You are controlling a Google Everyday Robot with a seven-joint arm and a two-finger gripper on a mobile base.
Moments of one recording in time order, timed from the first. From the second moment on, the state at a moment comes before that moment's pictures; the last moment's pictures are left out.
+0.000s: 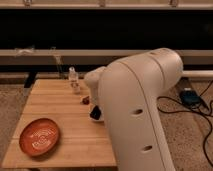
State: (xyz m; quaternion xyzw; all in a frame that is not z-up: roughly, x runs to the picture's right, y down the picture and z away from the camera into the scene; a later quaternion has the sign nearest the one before) arm -0.045 0.132 0.854 -0.25 0.29 0.74 0.56
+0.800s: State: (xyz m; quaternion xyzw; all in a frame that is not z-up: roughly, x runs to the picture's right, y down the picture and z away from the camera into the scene) arm -0.037 0.127 0.855 -0.24 0.28 0.75 0.55
